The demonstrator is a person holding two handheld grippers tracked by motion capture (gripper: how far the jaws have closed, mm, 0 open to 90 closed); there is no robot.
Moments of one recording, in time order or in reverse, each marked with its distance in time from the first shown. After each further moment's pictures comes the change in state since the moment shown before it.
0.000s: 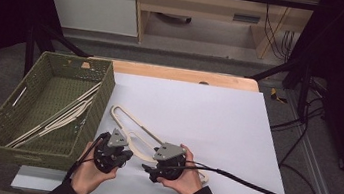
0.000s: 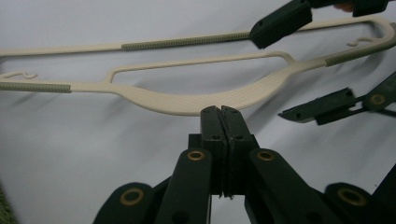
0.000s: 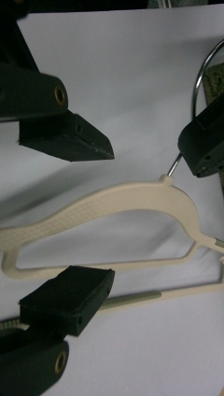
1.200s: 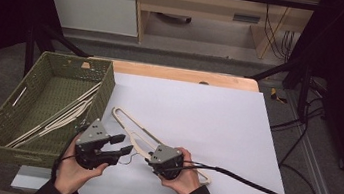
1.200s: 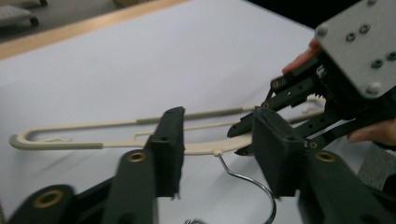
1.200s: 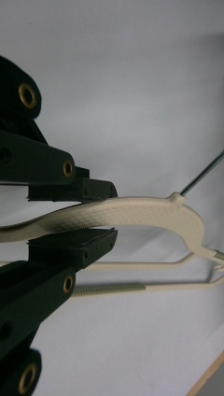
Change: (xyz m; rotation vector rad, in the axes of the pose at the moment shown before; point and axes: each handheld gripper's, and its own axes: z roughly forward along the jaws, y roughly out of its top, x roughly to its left) left arm 0.019 -0.002 -0.049 -0.353 -0.094 -0.014; right arm 0.002 0.005 -0.001 0.029 -0.024 -0.142
